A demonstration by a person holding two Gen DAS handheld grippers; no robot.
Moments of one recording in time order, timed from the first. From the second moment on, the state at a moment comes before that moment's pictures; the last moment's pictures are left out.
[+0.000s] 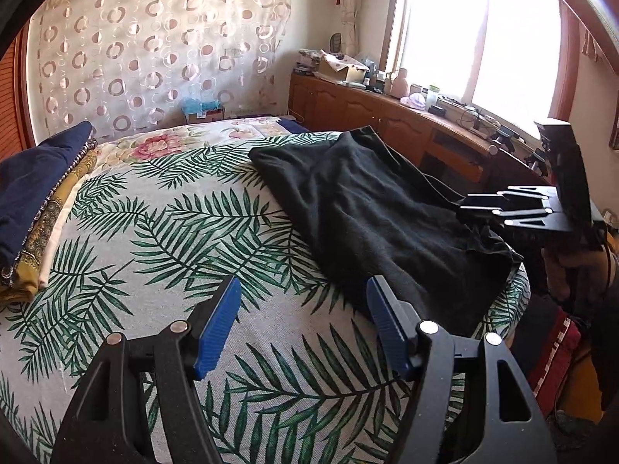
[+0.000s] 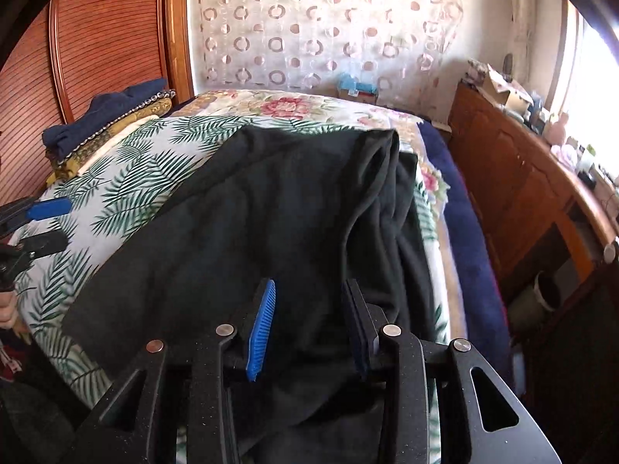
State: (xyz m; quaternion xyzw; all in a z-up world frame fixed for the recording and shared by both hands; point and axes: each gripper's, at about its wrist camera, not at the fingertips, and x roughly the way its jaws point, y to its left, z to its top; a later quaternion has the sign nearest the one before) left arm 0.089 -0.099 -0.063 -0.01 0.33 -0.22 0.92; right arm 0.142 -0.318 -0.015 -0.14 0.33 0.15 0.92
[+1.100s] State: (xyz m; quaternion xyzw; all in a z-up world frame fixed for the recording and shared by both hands) left arm 0.084 -0.113 -0.070 0.00 0.34 -0.24 0.91; right arm 0.079 -0.383 -0.002 -0.16 0.35 0.10 0.92
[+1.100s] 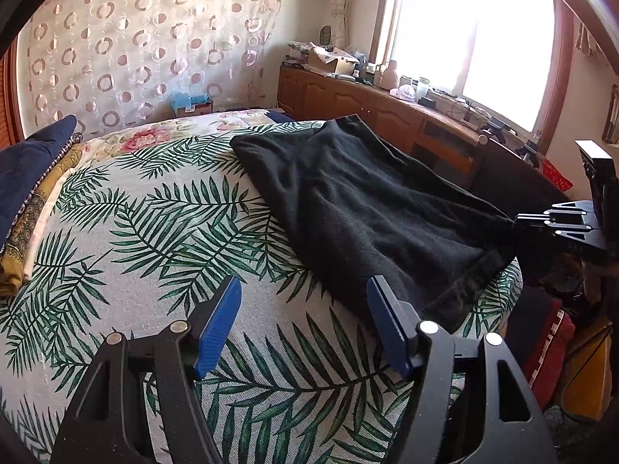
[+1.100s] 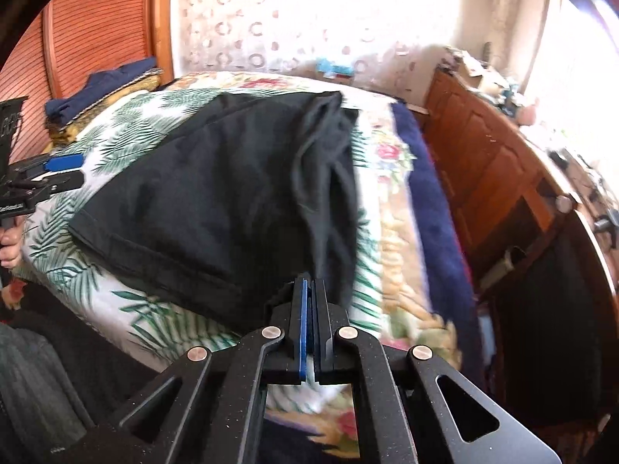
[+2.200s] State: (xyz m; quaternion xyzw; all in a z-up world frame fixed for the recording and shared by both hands) left arm 0.098 -0.151 -0.089 0.00 0.39 -0.27 0.88; right arm 0.135 -0.406 -0.047 -0.07 0.35 0.09 0.93
